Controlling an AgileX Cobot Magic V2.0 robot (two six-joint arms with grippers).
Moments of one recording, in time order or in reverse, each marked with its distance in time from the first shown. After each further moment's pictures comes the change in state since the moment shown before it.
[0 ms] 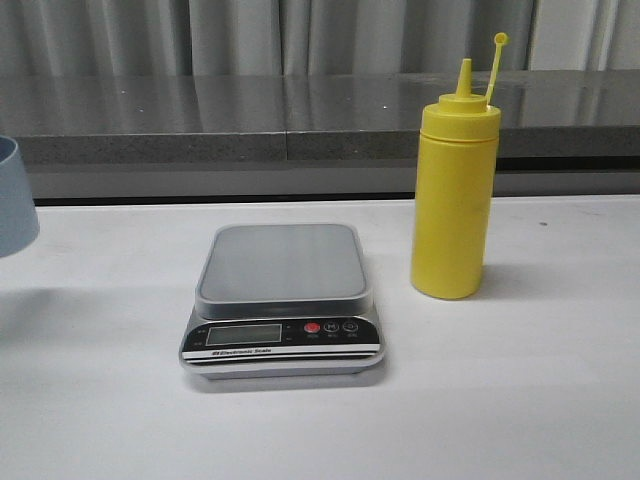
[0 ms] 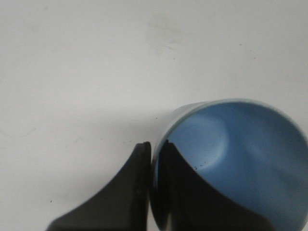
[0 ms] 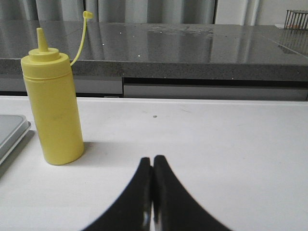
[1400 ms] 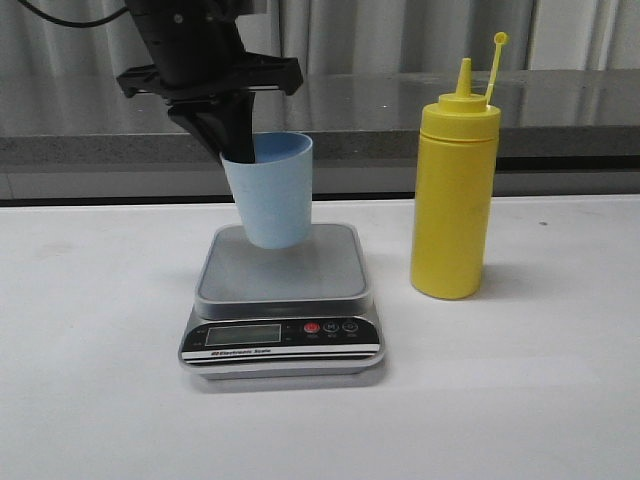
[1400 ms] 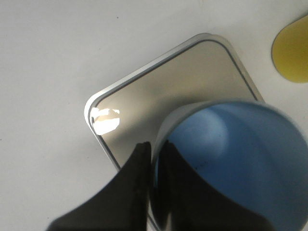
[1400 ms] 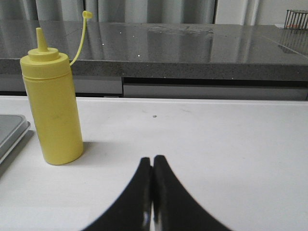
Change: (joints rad) left arm -0.498 0.427 -0.625 0.015 0.305 0.027; right arm 0.000 0.000 0.000 0.000 0.000 0.000
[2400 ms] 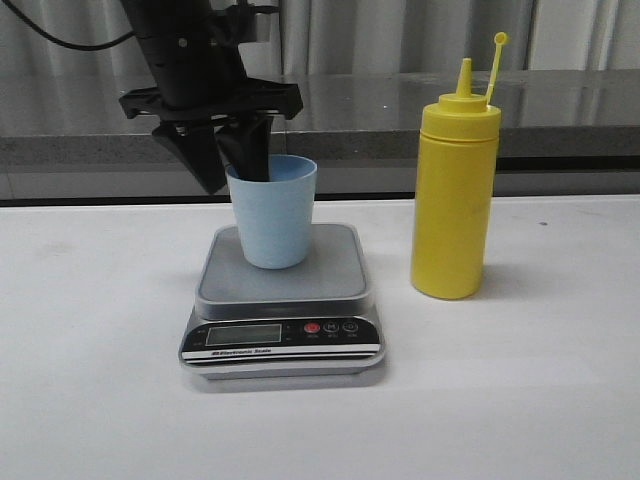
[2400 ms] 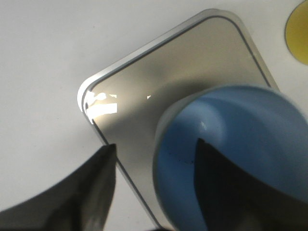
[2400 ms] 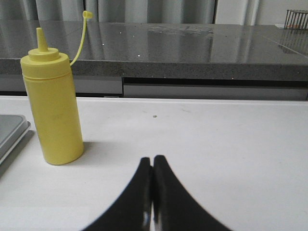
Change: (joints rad) left arm 0.000 0.029 -0.008 0.001 0.038 0.000; right arm 0.000 0.000 0.000 0.000 0.000 0.000
